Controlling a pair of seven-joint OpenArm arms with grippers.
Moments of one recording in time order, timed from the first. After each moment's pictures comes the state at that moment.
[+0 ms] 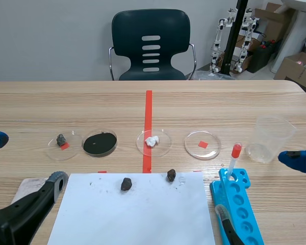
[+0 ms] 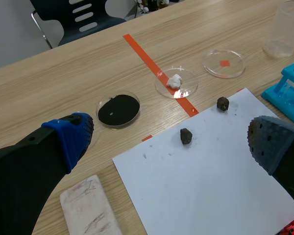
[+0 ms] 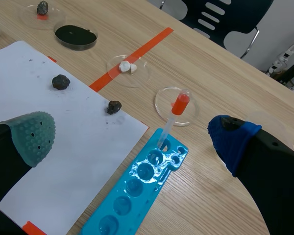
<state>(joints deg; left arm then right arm) 59.3 -24.8 -11.4 126.2 -11.0 -20.0 -10.5 -63.7 31.5 0.7 120.7 -4.6 1.7 22.6</state>
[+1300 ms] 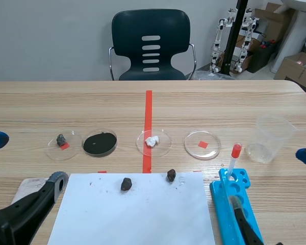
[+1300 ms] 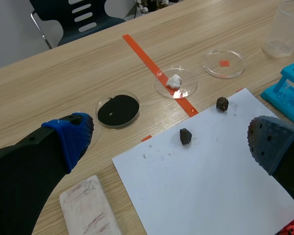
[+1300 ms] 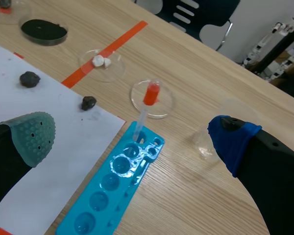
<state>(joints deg) 59.3 -24.8 -11.4 126.2 -11.0 -20.0 -10.5 -63.6 31.5 0.7 119.0 -3.3 -4.7 22.8</state>
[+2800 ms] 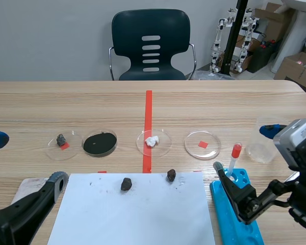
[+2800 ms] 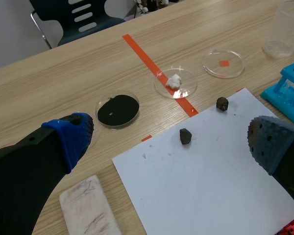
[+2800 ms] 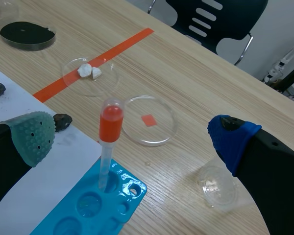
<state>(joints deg) 59.3 -24.8 -11.4 126.2 -11.0 -20.0 -10.5 -33.6 31.4 -4.5 97.8 0.2 10.9 23.2</state>
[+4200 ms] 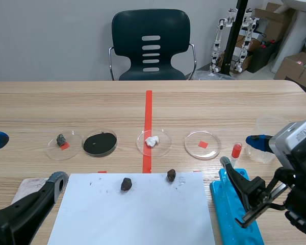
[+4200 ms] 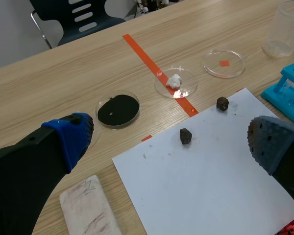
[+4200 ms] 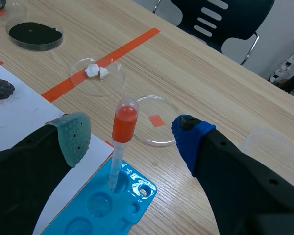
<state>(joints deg) 59.3 -24.8 -11.4 126.2 -11.0 -20.0 -10.5 -33.6 31.4 -5.4 97.8 0.2 10.8 23.2</state>
